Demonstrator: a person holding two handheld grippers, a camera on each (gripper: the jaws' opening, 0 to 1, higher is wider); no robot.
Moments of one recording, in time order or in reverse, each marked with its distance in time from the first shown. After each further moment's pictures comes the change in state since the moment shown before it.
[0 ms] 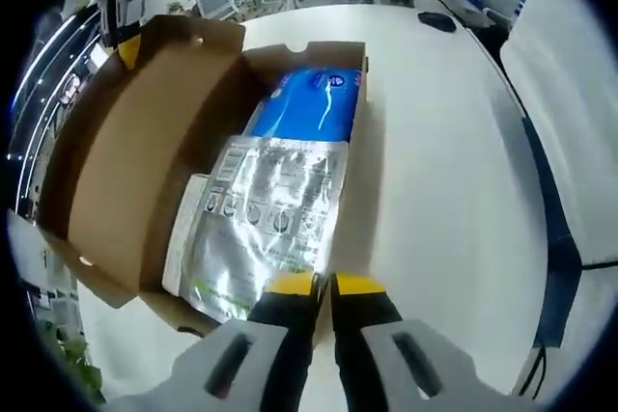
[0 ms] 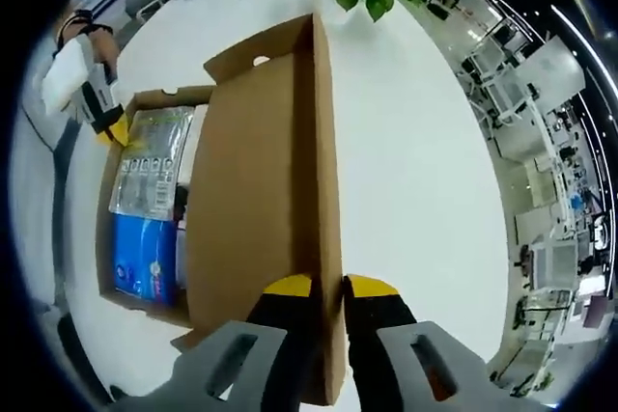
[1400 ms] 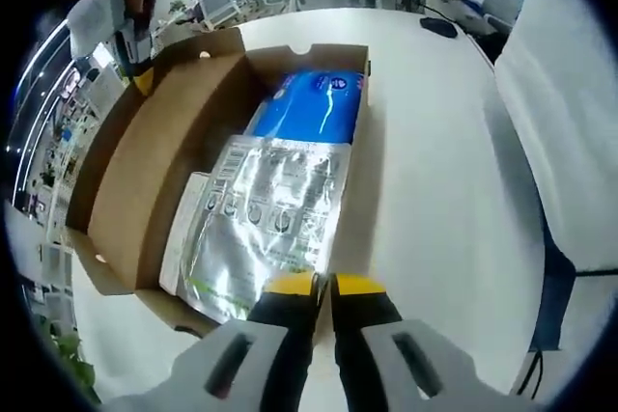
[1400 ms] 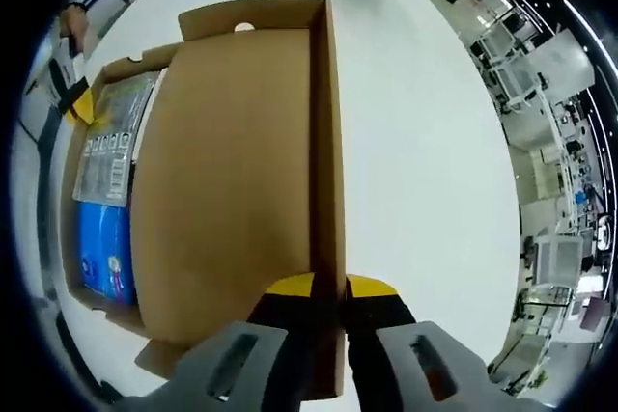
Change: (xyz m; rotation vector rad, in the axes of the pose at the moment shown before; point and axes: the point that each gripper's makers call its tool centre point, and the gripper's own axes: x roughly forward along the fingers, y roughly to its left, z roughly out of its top) left arm 0.001 0.002 -0.003 -0.029 -0.020 -0.013; right arm 0.062 -0.016 -0.018 -0.012 0.090 0.024
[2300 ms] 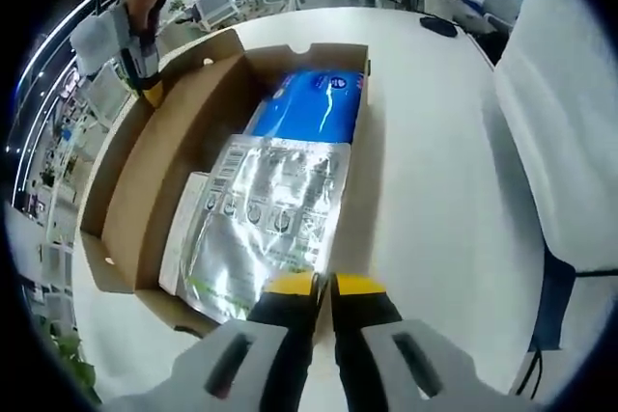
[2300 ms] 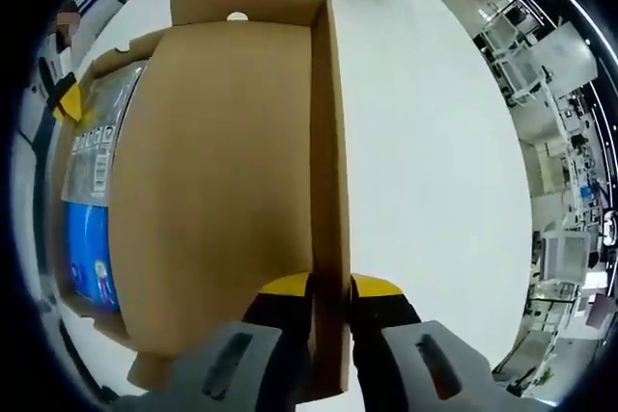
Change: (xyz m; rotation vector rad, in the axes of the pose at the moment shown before) left arm 0.000 -0.001 0.000 0.002 0.005 -0.004; right arm 0.026 0.007 -0.004 0.016 0.019 0.024
